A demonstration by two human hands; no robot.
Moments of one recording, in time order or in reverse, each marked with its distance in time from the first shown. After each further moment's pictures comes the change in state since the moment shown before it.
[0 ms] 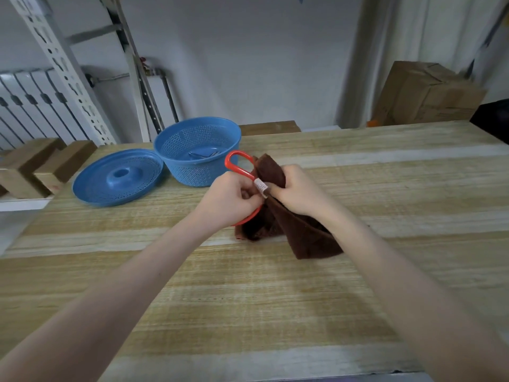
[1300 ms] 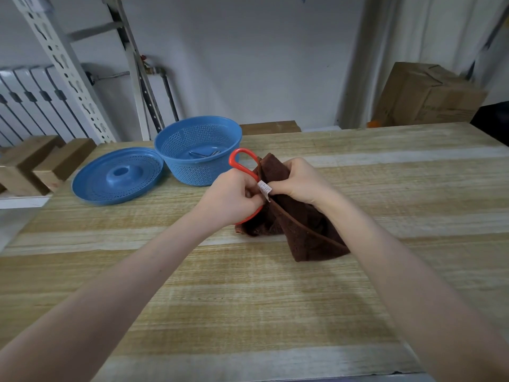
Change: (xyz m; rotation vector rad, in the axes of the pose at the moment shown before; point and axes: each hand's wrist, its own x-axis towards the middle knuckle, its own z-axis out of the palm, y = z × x) left_hand 0.005 0.000 -0.002 0.087 -0.024 0.019; right_hand 0.005 -0.009 -0.012 0.220 -0.073 0.196
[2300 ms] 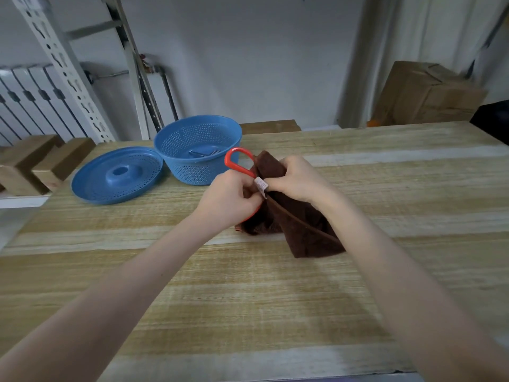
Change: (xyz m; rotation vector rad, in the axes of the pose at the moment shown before) left_hand -0.004 -0.005 0.005 -0.018 0.070 0.000; right_hand 0.002 -0.007 0.006 -0.093 0.017 -0.011
